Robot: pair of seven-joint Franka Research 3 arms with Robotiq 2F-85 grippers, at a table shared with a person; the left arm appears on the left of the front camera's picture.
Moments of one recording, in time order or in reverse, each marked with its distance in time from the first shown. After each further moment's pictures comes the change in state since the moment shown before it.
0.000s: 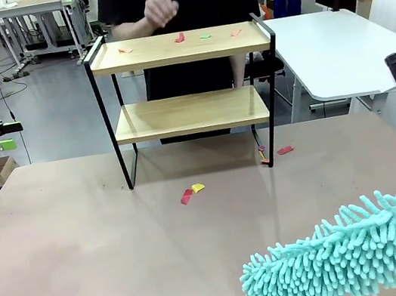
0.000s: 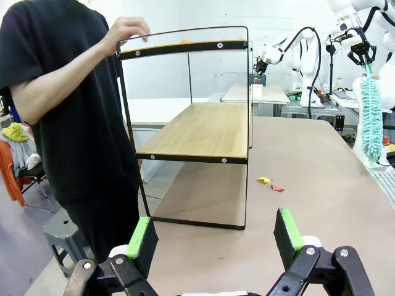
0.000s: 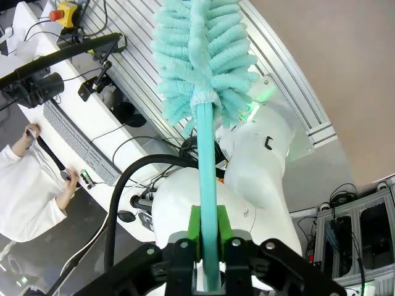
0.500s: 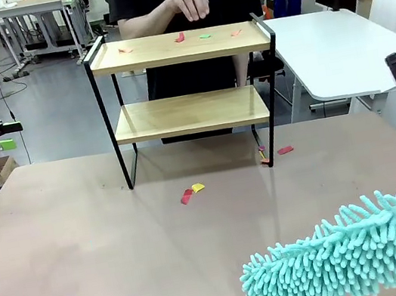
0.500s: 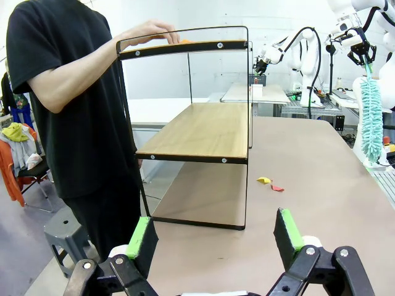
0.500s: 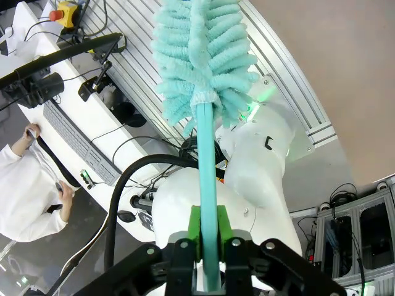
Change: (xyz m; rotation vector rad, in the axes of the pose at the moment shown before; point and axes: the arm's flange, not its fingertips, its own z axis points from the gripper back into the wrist) left arm 0.000 0.000 0.000 0.000 0.000 0.000; right arm 0.000 0.000 0.000 0.000 0.000 0.000
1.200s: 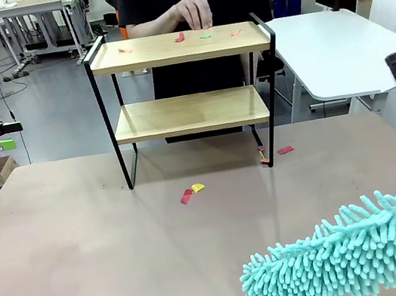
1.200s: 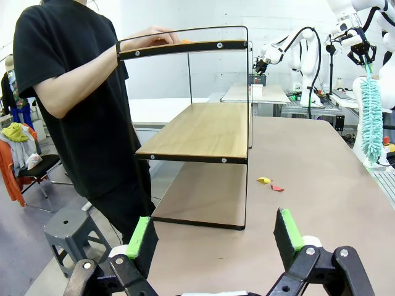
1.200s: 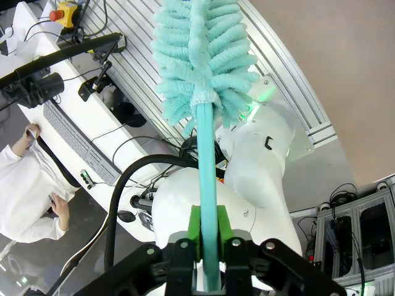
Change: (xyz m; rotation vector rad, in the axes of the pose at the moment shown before) left arm 0.000 0.000 0.000 0.000 0.000 0.000; right arm 0.000 0.000 0.000 0.000 0.000 0.000
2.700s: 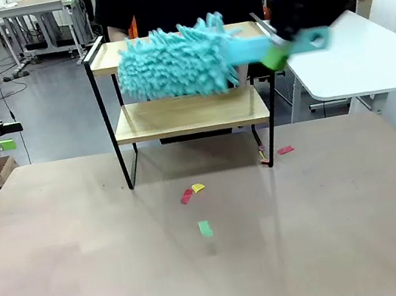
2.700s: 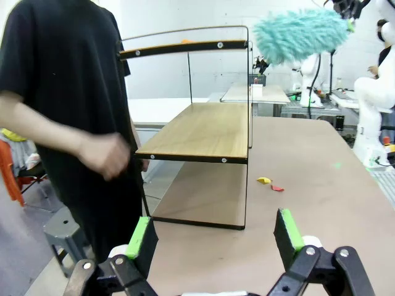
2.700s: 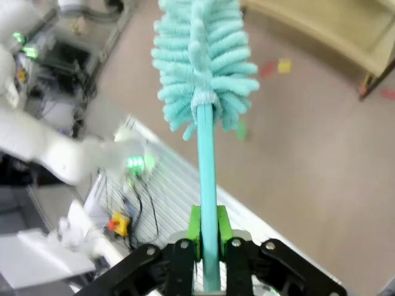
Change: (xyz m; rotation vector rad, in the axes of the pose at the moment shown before) left arm 0.000 0.000 0.000 0.000 0.000 0.001; right arm 0.117 0.051 0.142 0.020 -0.779 -0.242
